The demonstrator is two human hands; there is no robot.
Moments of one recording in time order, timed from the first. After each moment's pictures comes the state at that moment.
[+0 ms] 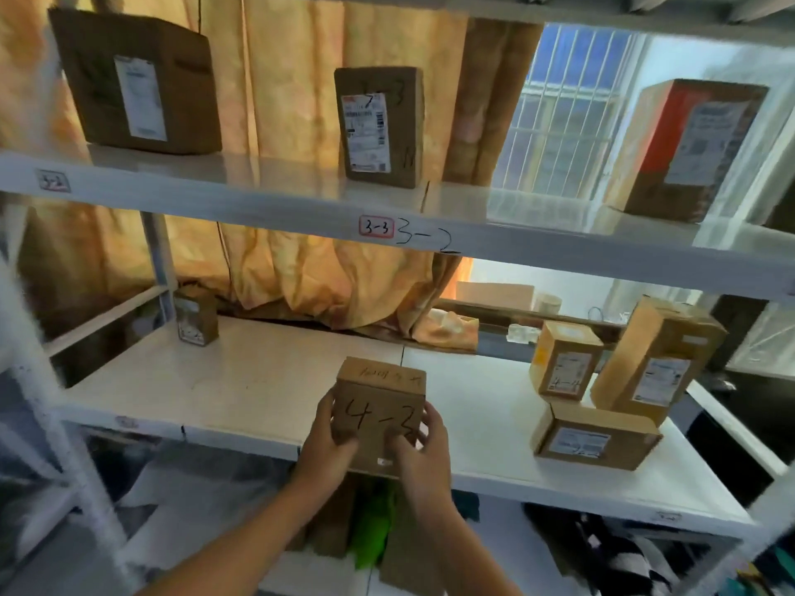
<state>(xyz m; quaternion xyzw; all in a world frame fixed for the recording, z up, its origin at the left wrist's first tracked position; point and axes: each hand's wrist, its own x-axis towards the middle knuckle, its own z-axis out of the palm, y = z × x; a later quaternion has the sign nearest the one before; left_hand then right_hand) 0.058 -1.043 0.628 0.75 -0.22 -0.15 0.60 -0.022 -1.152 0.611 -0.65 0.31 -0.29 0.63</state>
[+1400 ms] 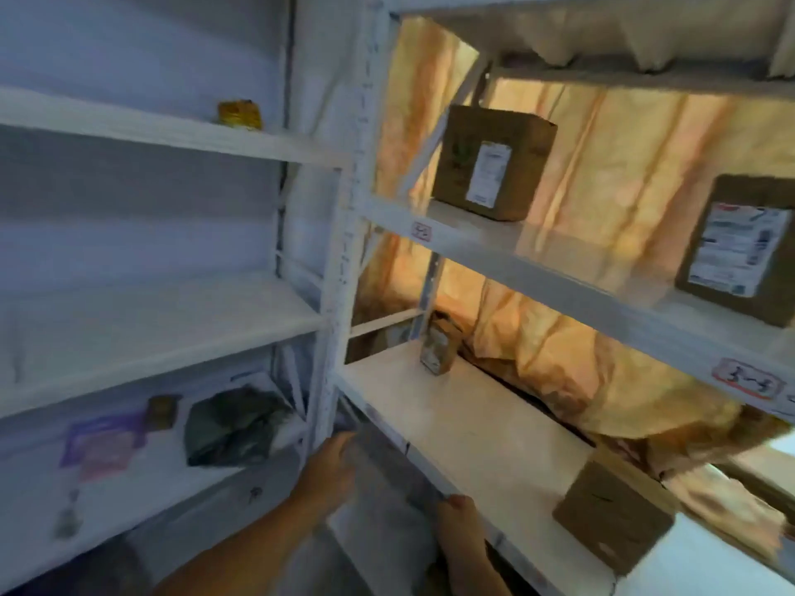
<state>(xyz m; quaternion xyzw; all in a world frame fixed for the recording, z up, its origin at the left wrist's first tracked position) 0.180 -0.780 0.599 0.83 0.02 -0.07 0.55 0.134 -0.989 0.604 -0.81 0.27 0.05 0.51</state>
